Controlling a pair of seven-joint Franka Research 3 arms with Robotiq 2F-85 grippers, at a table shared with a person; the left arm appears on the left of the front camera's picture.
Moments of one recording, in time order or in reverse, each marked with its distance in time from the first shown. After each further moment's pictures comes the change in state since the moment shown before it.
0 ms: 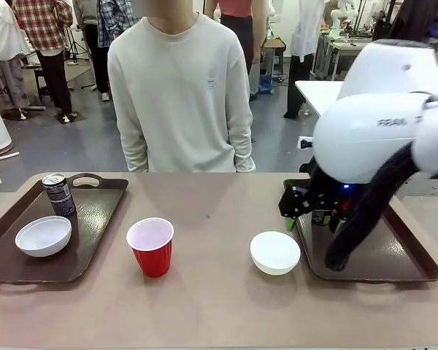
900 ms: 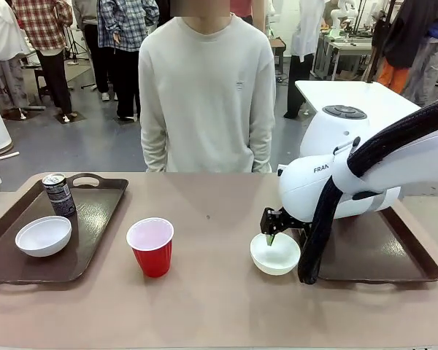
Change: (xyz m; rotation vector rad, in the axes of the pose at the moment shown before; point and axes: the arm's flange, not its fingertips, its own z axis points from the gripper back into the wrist) left arm 0.000 0.000 0.000 0.000 0.000 0.000; right arm 0.038 0.001 -0.100 0.009 -0.009 -0.022
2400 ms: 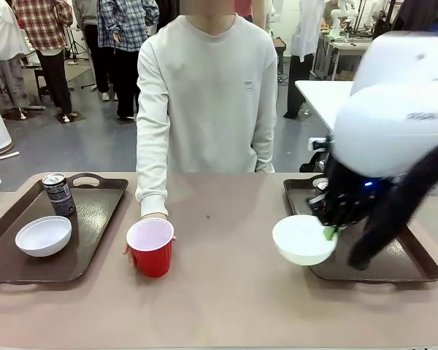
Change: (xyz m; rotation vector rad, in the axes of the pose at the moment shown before) left arm 0.000 0.000 0.000 0.000 0.000 0.000; right arm -0.066 -0.041 0.146 -0.068 0.069 0.091
